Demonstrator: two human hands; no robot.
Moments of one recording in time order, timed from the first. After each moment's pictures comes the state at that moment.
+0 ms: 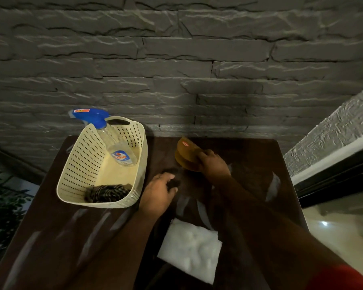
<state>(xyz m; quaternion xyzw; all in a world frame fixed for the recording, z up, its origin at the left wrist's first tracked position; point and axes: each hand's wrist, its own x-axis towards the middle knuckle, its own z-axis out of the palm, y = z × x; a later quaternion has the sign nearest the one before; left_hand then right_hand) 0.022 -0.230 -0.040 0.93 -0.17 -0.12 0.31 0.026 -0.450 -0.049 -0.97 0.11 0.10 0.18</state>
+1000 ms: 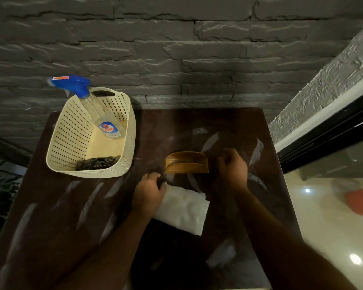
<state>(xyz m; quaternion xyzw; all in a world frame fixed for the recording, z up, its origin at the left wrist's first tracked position) -0.058 -0.206 -0.064 0.95 -0.12 -0.15 0.23 -0.125 -0.450 -0.038 -0.84 0.36 -0.06 0.39</state>
